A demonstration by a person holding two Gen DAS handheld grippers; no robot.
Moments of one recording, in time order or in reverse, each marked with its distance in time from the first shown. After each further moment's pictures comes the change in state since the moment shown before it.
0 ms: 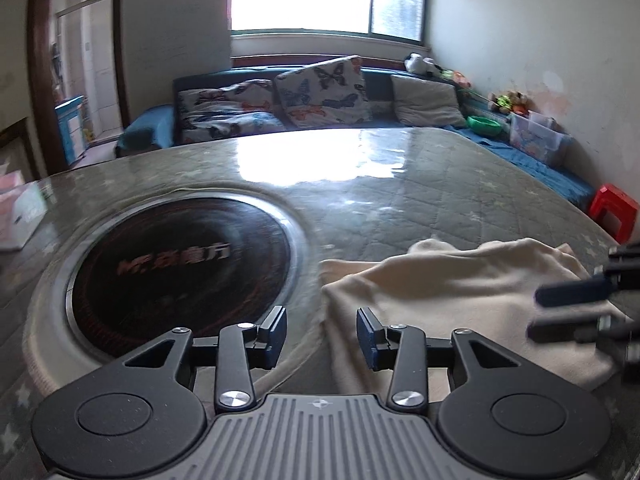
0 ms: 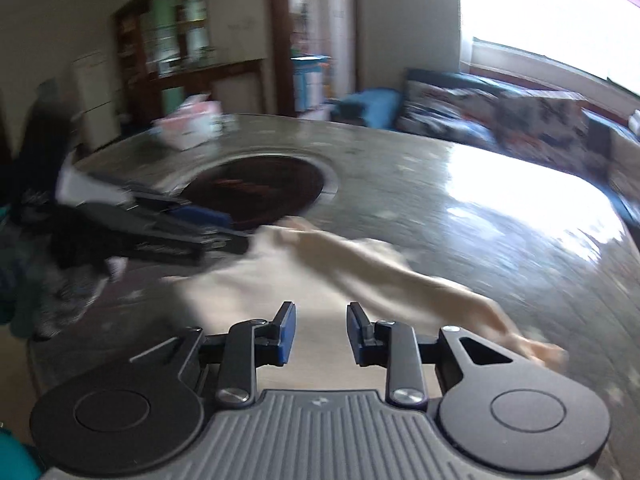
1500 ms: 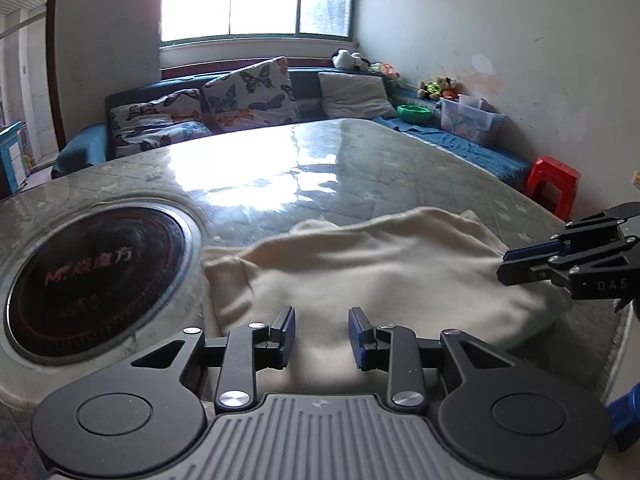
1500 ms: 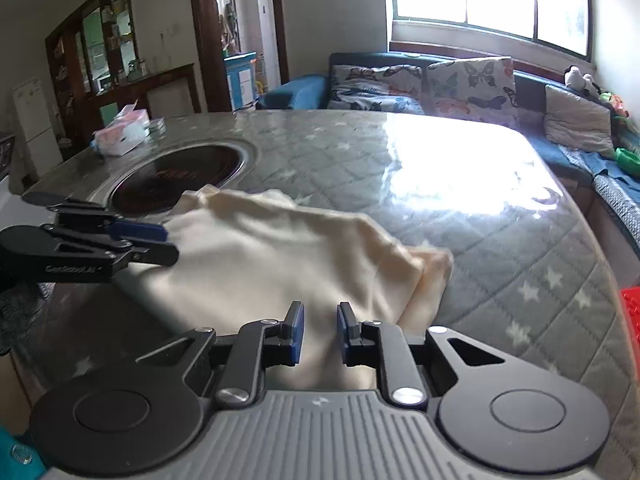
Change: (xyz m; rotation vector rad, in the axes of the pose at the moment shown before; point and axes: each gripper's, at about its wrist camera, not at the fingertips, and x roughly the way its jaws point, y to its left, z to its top) left arm -0.005 -0.055 -0.009 0.122 0.006 -0.190; right arm -0.054 -0.055 -0.045 0.192 0.017 -0.167
